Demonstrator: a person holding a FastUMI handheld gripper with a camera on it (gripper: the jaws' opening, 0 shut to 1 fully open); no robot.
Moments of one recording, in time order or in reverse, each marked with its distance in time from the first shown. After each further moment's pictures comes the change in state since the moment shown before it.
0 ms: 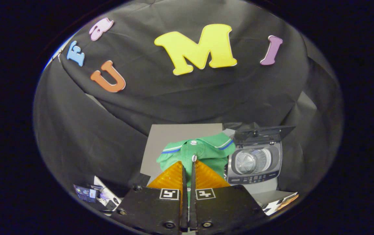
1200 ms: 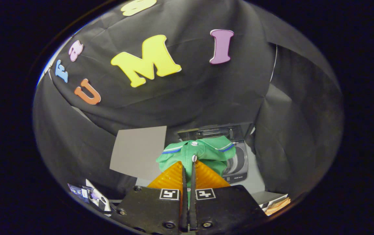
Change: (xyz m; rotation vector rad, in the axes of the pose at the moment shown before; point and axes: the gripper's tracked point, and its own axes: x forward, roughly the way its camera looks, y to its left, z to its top) arm -0.034 -0.234 -0.017 0.076 -0.041 -0.065
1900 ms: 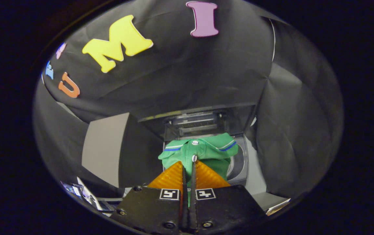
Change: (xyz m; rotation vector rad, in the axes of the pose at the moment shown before) arm 0.172 -0.097 -0.049 0.015 0.086 -0.017
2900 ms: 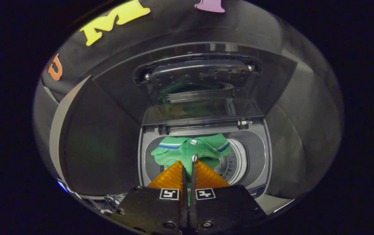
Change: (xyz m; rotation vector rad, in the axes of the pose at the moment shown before) arm 0.153 -0.014 -0.059 -0.037 0.019 -0.117
